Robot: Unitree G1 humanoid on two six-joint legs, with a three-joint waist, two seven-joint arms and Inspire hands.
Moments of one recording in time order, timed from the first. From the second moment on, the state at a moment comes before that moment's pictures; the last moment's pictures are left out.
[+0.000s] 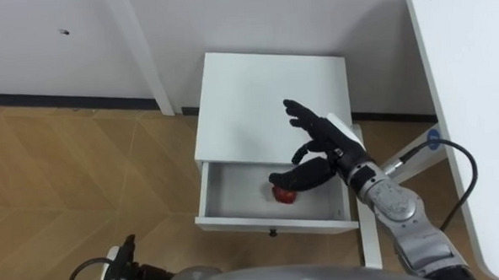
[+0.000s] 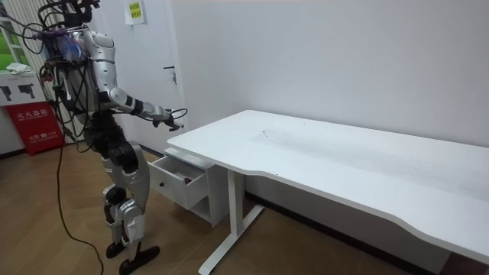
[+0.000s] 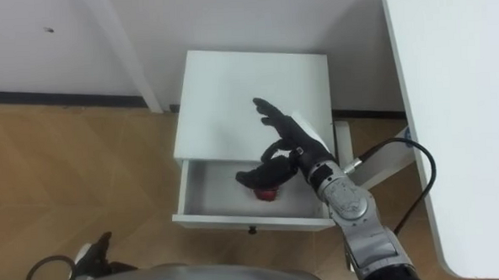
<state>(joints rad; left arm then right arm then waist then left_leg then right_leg) 0.17 0.20 0.03 1.06 0.23 -0.07 0.12 0.18 -0.24 0.23 0.24 -0.17 -0.11 0.20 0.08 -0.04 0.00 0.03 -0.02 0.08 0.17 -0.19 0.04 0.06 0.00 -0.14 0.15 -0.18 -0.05</state>
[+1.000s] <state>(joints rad) 0.18 0.21 0.08 1.13 0.29 -0.06 0.09 0.23 -0.28 -0.08 0.83 -0.10 -0.10 0.03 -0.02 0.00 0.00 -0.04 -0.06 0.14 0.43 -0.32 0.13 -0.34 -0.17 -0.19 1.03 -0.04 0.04</state>
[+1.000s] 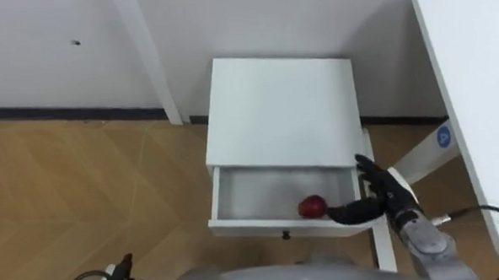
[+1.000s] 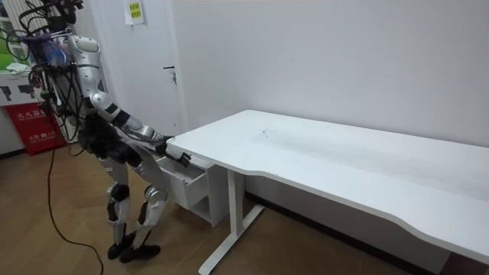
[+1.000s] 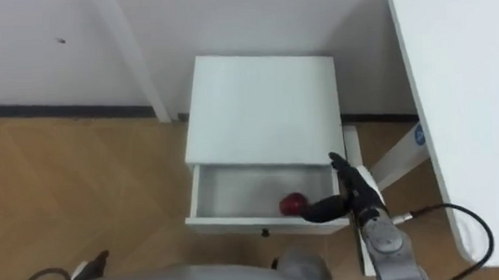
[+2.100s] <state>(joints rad) 0.24 0.23 0.16 1.13 0.30 0.06 0.17 0.15 -0.27 -0.10 1.29 0.07 0.04 -0.10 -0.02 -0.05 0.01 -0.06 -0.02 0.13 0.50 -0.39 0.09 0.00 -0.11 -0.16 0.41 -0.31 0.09</state>
